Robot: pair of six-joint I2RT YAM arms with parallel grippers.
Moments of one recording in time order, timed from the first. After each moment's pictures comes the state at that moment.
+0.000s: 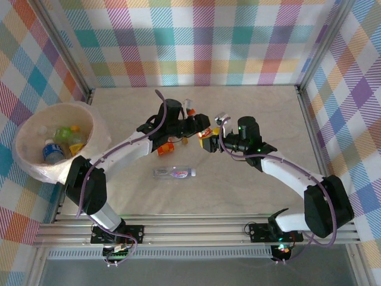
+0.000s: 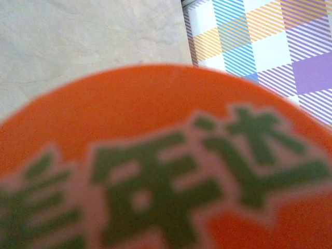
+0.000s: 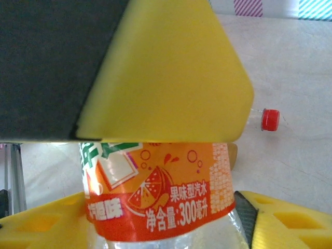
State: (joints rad) left arm -0.63 1.61 1.26 -0.14 0.37 -0.89; right arm 0.50 1.34 0.80 0.14 -0.55 0.18
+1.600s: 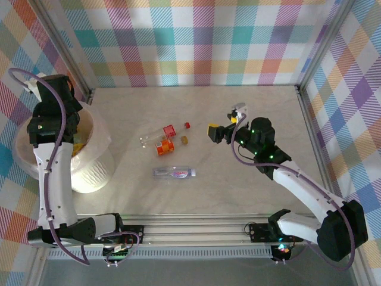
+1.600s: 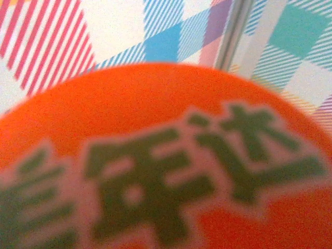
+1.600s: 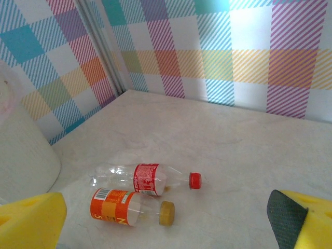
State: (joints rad) left arm 0.13 1.24 1.73 -1.02 -0.55 -0.37; right arm 0.51 1.12 0.78 0.18 -0.22 0.19
